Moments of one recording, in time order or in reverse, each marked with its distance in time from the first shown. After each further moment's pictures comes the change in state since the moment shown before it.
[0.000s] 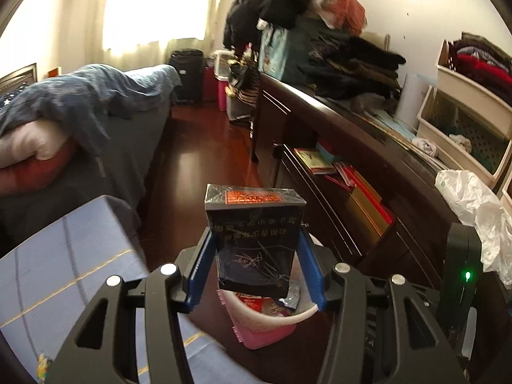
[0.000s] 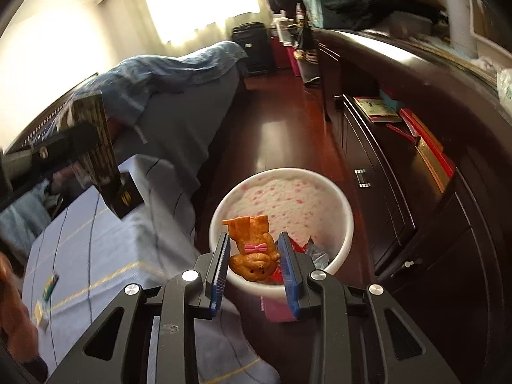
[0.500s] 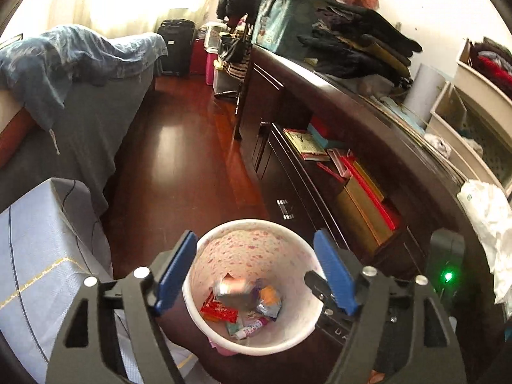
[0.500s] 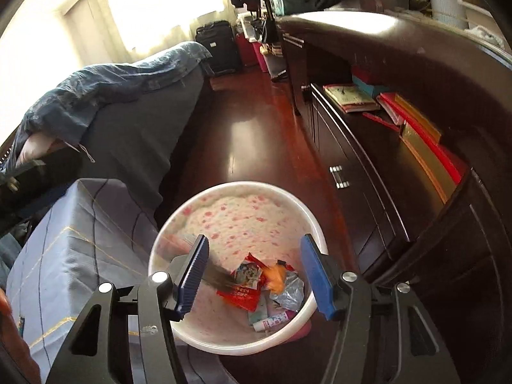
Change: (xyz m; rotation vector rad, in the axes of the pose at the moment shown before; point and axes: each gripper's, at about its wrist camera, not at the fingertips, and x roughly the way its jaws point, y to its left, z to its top) left arm 0.094 0.006 0.008 -0.082 0.087 -0.082; right arm 0.063 -0.043 0.019 0.071 0.005 -0.106
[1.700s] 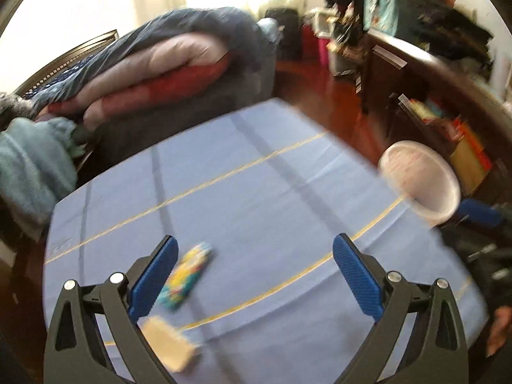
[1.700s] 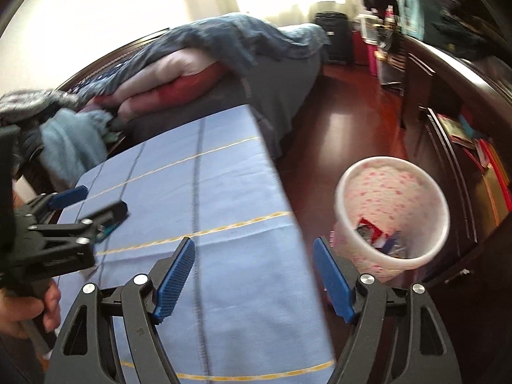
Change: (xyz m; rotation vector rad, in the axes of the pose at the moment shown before) left arm -0.212 0.163 -0.142 -0.051 0.104 0.550; right arm -0.110 0.181 -0.098 -0.373 0.090 0.323
